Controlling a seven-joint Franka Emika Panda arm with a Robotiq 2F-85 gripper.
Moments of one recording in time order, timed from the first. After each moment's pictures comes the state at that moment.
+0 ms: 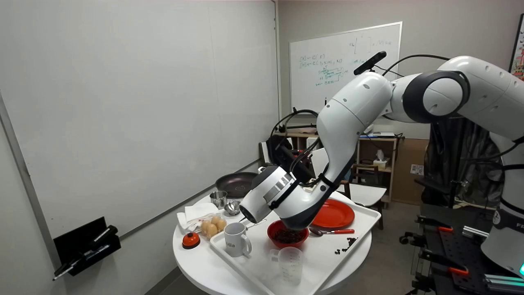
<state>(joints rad) 0.39 1.01 0.08 -1.34 -1.39 0.89 0.02</state>
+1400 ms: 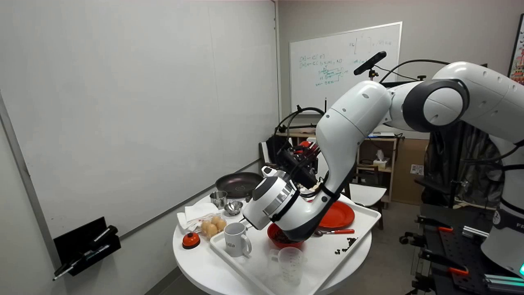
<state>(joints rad) 0.42 1.06 0.07 -1.31 -1.44 0.65 0.06</state>
